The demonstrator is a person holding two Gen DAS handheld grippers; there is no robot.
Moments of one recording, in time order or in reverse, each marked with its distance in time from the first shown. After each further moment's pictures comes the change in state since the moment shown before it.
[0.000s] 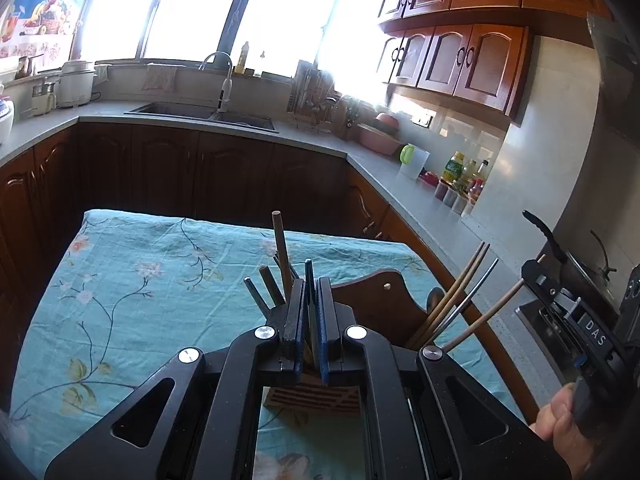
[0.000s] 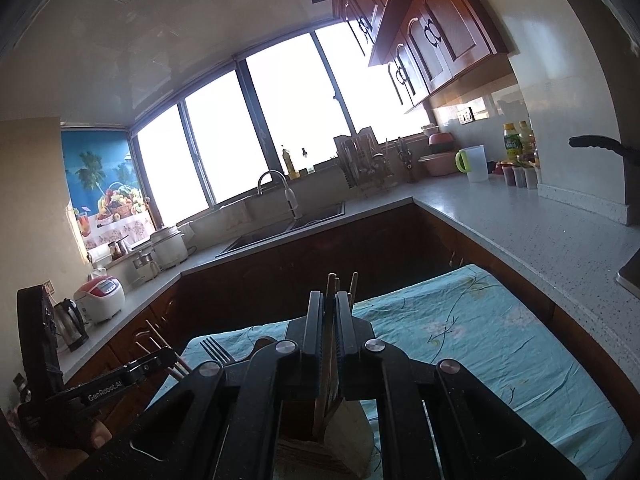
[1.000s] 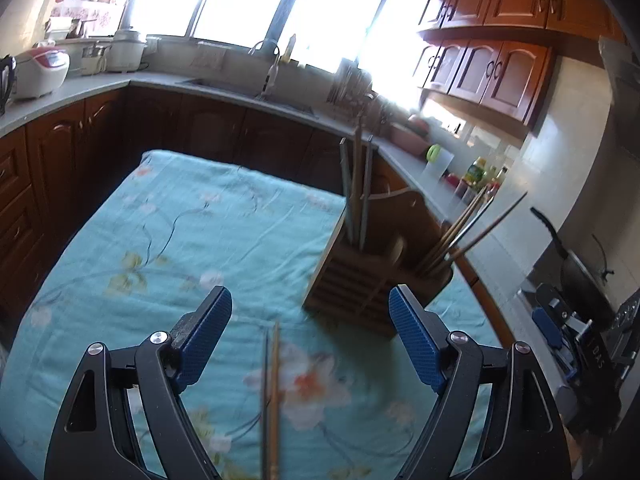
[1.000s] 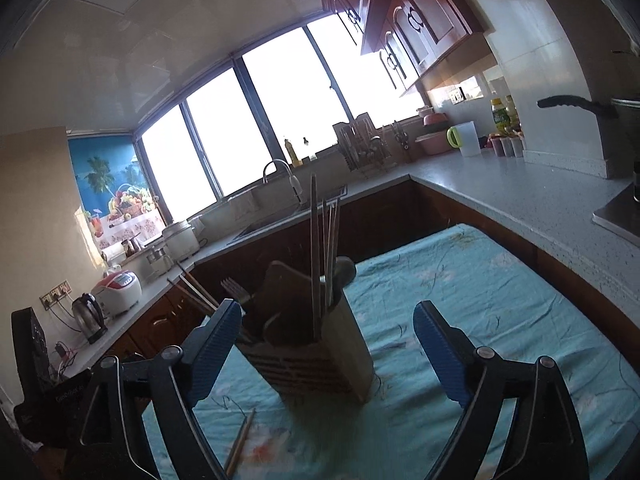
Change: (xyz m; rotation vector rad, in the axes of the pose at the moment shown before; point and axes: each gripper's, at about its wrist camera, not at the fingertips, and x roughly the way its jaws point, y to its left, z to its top) left arm -0.087 0.038 -0.098 -0.127 0.024 0.091; right arm -0.067 -0.016 -0.065 0.056 0.050 0.025
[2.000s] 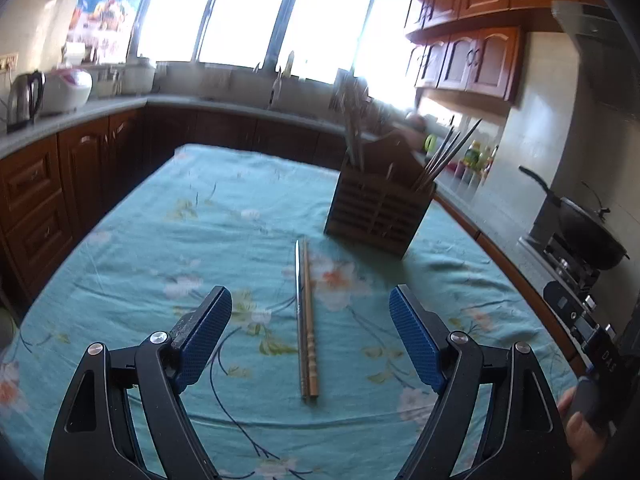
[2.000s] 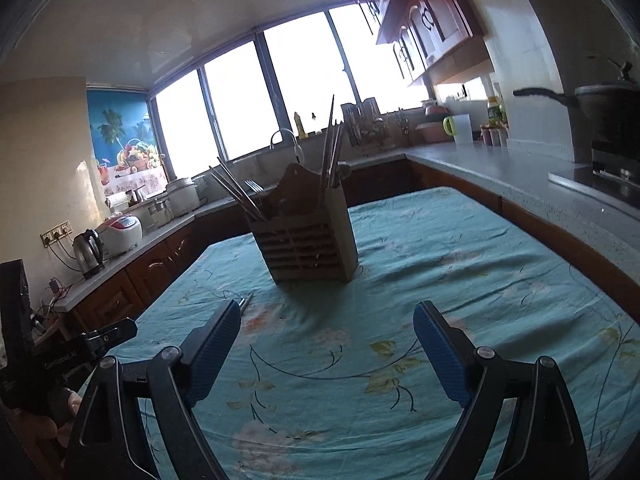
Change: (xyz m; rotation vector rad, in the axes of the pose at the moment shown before) left arm -0.097 0.007 -0.118 0.102 -0.122 0.039; right arm -0.106 0.008 -0.102 -0.137 0.013 -0.029
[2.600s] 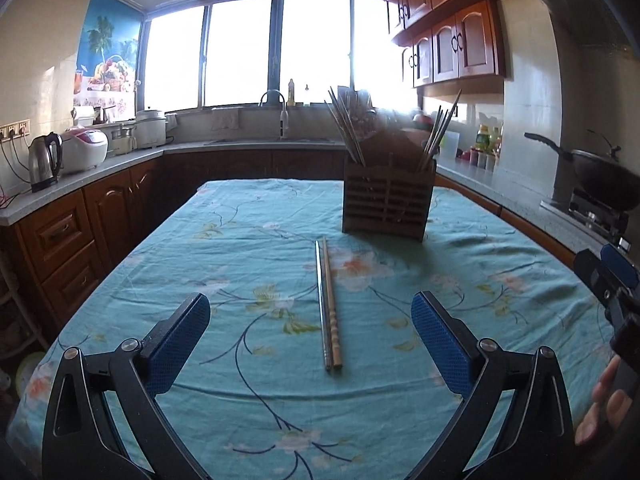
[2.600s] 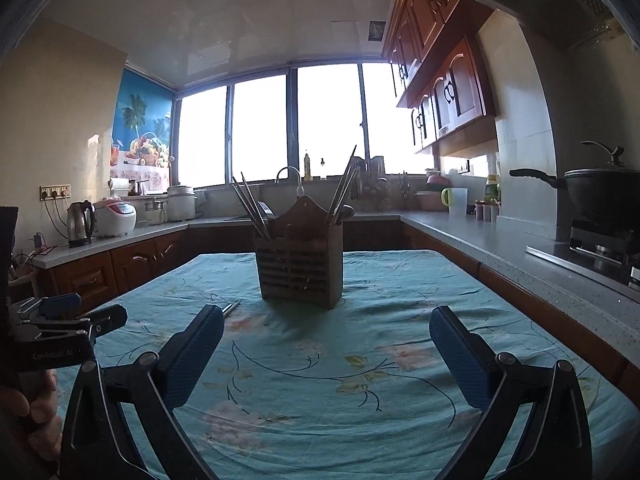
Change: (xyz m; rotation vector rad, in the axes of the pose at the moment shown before) left arm -0.012 -0.023 -0.043 0.172 -0.073 0.144; right arm -0.034 0.017 -0.032 -0.206 -0.161 -0.063
